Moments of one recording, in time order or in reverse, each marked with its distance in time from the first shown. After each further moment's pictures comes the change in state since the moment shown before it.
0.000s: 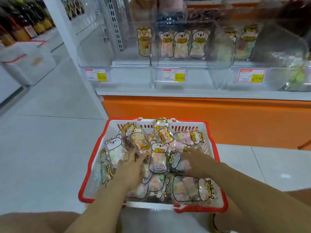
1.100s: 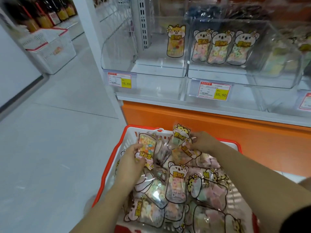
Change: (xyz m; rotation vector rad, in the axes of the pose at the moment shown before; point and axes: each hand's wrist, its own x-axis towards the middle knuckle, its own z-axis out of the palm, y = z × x) left_hand 0.026 -0.039 -0.055 -0.899 0.384 -0.305; right_hand 0.131 -0.009 -0.090 0.685 0.085 0.127
